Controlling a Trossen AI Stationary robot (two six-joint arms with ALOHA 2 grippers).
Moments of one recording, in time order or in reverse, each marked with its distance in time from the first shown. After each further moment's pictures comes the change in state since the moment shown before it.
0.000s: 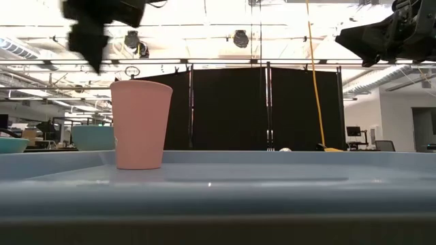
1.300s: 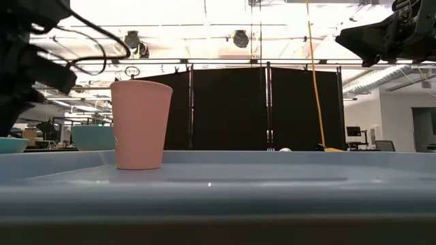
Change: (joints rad) left arm -0.220 -0.001 -0.434 0.116 0.043 -0.066; right arm 0.000 0.000 0.000 -0.001 0.000 -0.003
